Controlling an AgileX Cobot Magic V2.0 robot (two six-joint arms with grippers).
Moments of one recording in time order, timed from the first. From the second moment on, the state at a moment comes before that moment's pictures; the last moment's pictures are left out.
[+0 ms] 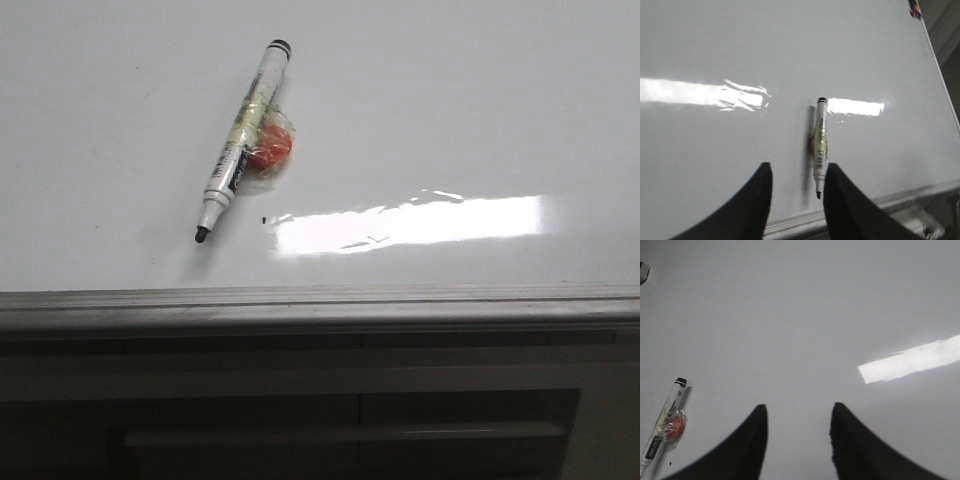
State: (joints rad) left arm -0.29 0.09 -0.26 -0.93 0.43 0.50; right arm 0.26 -0.01 -0.11 0.22 0.12 0.12
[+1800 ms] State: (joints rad) left arm -0.94 1.37 -0.89 0.36 0.48 -0.69; right arm 0.26 0.18 -0.13 0.22 0.16 0.13
